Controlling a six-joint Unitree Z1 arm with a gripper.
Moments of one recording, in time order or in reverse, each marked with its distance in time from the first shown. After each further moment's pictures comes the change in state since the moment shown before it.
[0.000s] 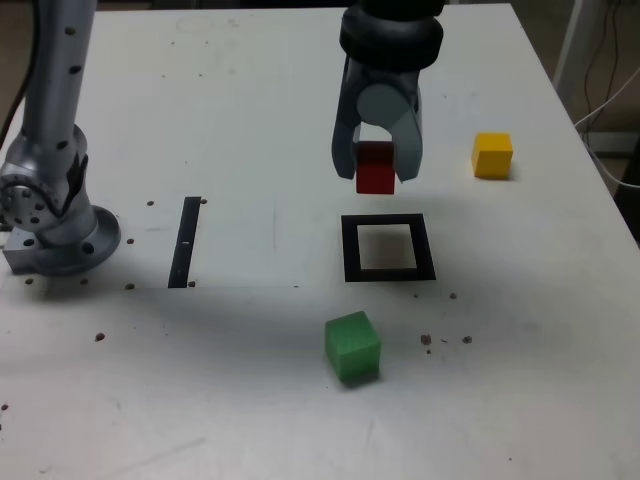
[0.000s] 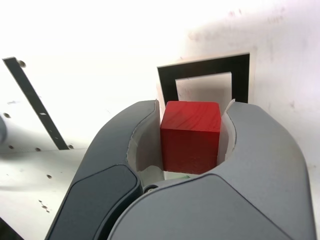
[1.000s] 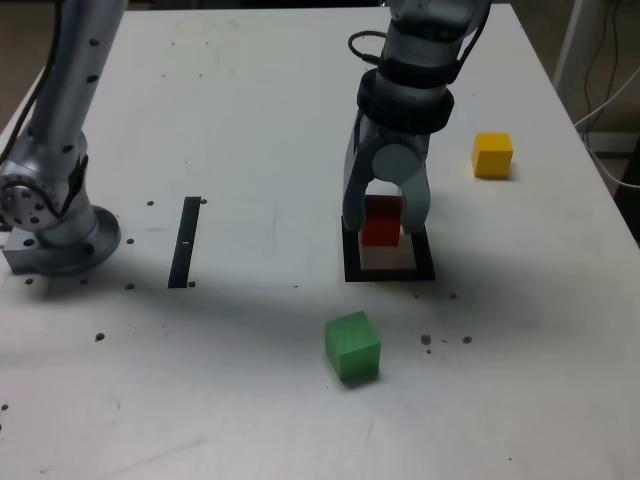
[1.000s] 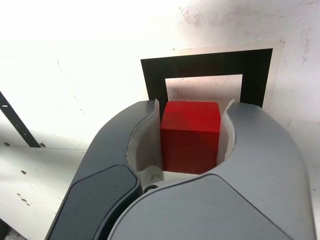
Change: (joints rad) arm 0.003 0.108 0.071 -0.106 -0.072 -0.044
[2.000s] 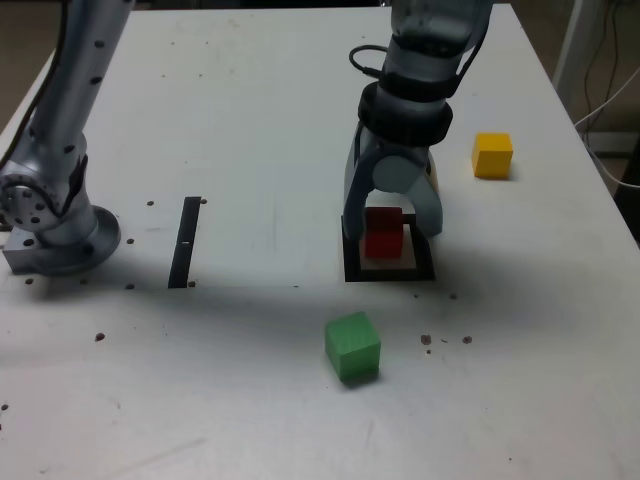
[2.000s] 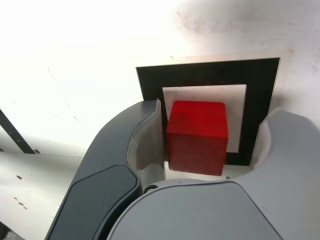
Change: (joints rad) arm 0.013 0.019 0.038 -0.038 -0.001 0.011
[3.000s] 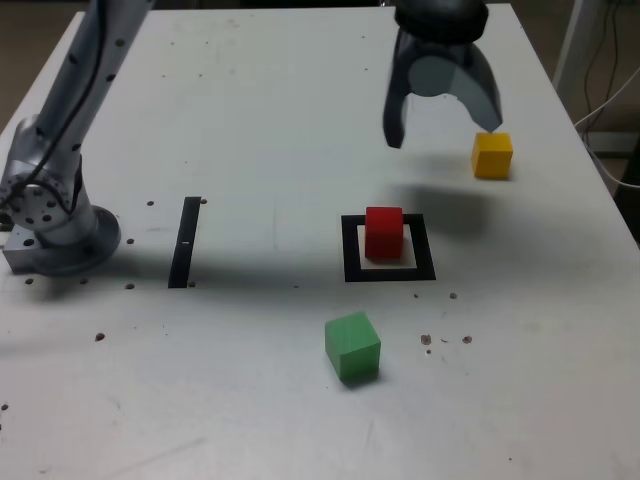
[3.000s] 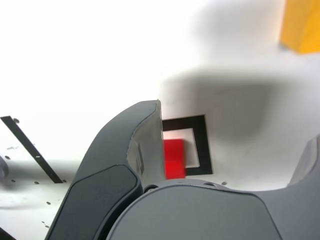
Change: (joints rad) arm 0.163 0.086 -0.447 0.265 0.083 0.253
